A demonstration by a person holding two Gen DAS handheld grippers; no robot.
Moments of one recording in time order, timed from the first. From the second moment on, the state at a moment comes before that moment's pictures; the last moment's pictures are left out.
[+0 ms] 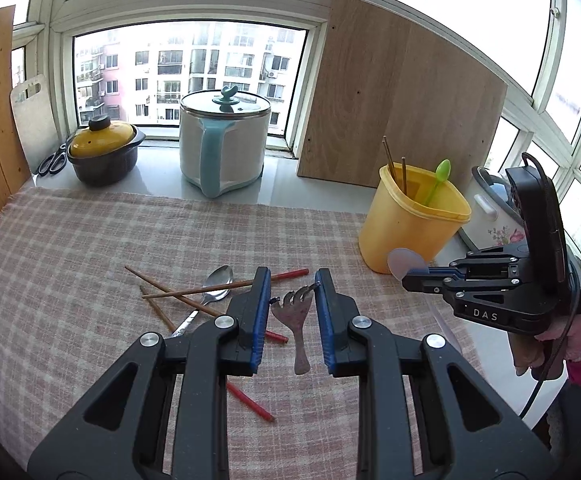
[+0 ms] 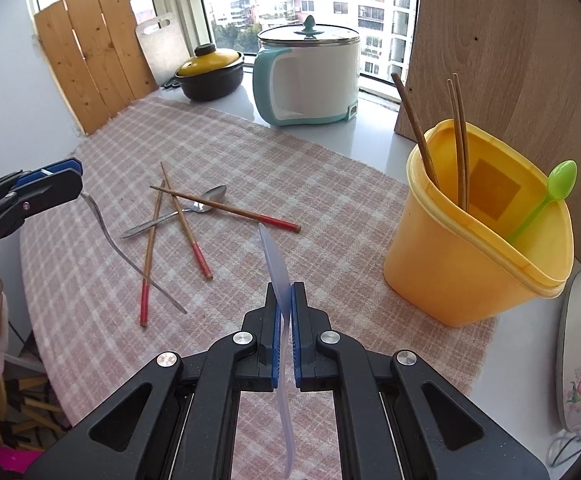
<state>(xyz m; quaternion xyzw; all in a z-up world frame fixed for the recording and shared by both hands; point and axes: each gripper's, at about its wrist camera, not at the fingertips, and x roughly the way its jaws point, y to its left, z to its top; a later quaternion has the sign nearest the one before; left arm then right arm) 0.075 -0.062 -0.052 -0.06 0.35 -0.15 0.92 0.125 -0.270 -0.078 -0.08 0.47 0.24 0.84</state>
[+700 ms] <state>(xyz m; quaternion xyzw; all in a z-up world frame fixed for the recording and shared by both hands) 0.099 -0.114 0.011 -0.04 0.31 -0.21 0.93 0.128 -0.338 -0.006 -0.05 0.41 0.20 0.89</state>
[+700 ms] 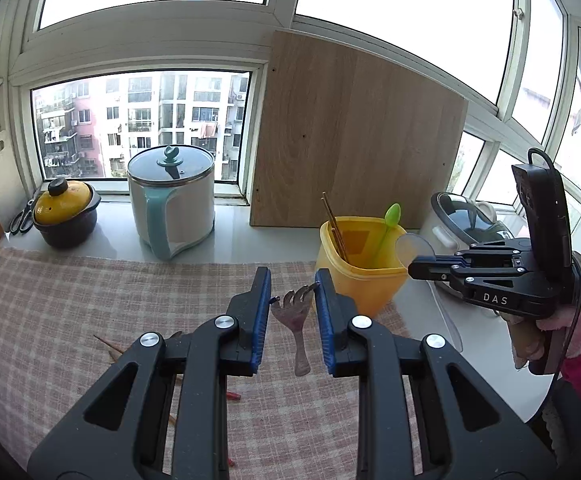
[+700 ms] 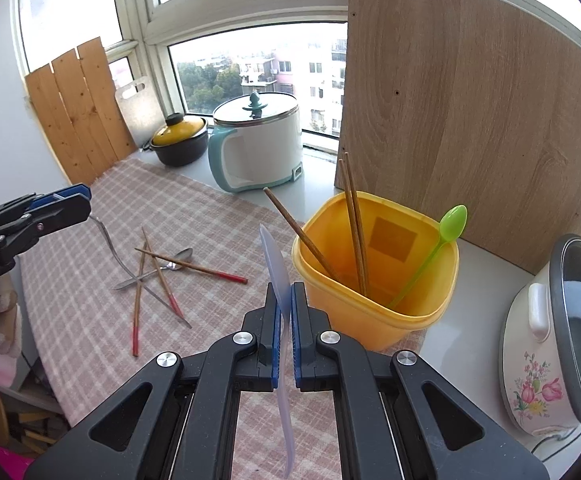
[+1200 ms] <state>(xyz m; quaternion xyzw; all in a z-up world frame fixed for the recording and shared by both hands) 0.136 -0.167 0.069 -0.02 0.26 -0.25 0.93 0.155 -0.378 0.026 -0.02 0.37 0.17 0.91</state>
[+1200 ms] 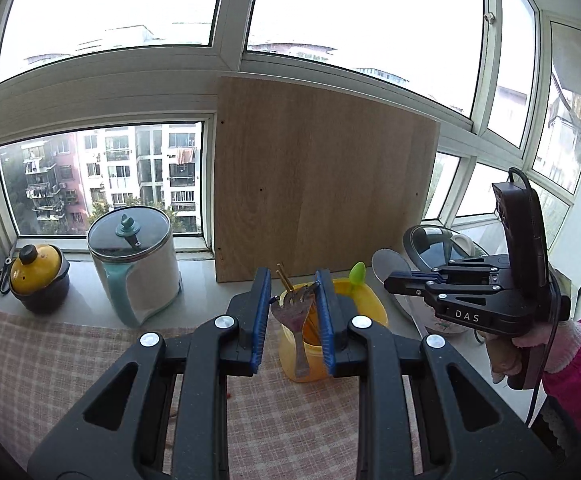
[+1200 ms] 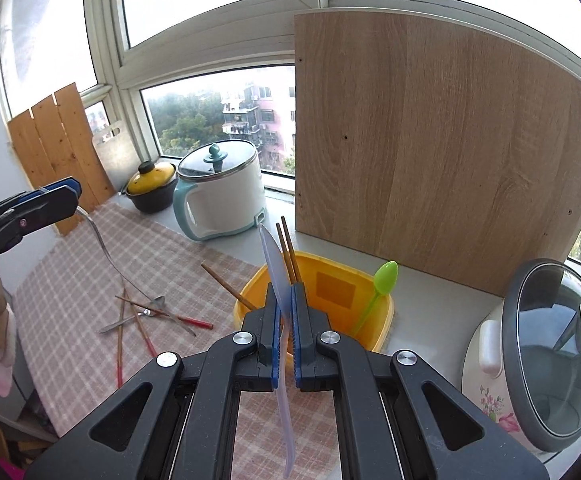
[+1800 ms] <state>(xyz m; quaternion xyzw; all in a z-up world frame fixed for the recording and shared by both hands) 0.194 -0.217 0.061 -0.02 0.28 -0.26 0.93 0.212 -0.391 0.021 0.01 0.35 0.15 0.93</state>
